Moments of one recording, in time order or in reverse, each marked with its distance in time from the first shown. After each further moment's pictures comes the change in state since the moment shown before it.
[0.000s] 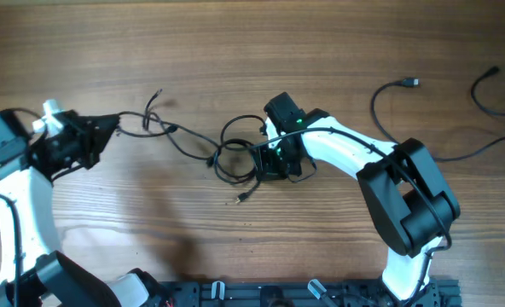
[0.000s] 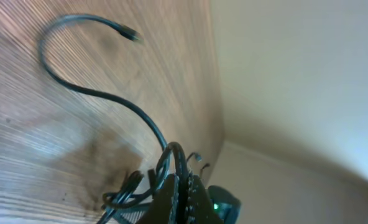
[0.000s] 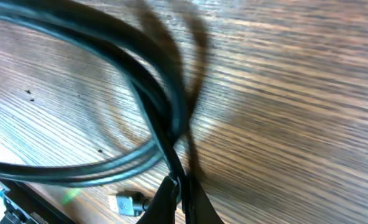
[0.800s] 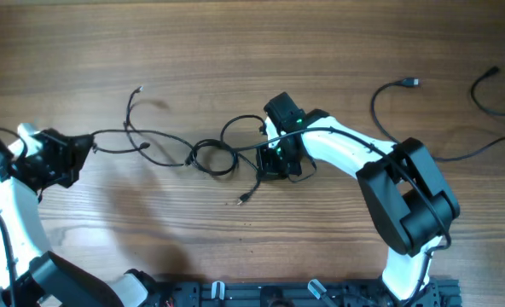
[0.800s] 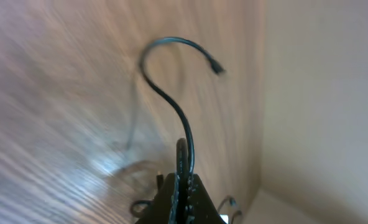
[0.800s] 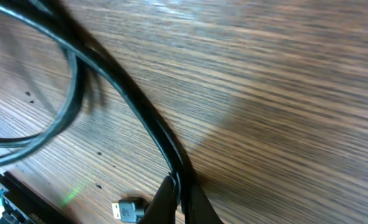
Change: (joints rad) left arm 0.124 -0.001 0.001 -0.100 -0.245 0.079; right arm -0.014 0.003 0.000 -0.006 0.000 -0.007
